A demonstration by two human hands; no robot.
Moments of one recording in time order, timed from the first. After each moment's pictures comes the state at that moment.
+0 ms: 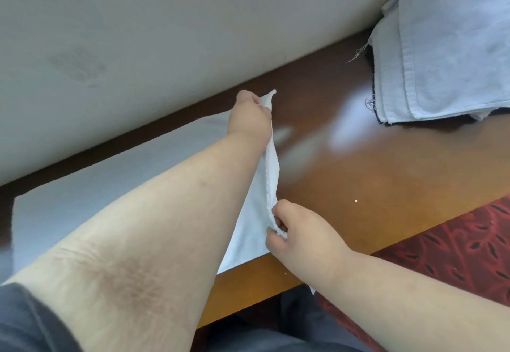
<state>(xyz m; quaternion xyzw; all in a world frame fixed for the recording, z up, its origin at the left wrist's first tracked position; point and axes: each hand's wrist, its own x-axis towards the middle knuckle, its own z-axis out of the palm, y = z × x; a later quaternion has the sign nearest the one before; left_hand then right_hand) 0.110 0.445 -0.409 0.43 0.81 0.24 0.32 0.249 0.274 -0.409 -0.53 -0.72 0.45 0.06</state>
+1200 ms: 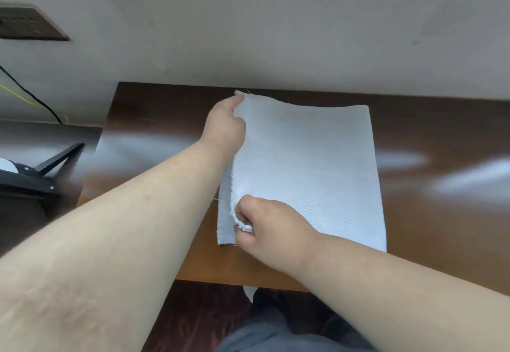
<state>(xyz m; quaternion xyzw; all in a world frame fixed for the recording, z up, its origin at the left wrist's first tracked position) -0.366 0.153 -0.401 0.27 0.80 0.42 0.32 -0.171 0.097 -0.390 -0.25 -0.88 0.40 -0.04</state>
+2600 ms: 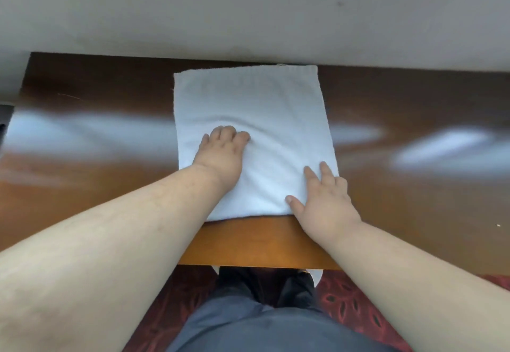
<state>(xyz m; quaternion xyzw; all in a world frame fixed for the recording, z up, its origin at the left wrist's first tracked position) -0.223 0.159 -0.450 0.58 0.79 -0.07 0.20 0.011 0.194 -0.446 -0.52 -0.80 0.23 -0.19</state>
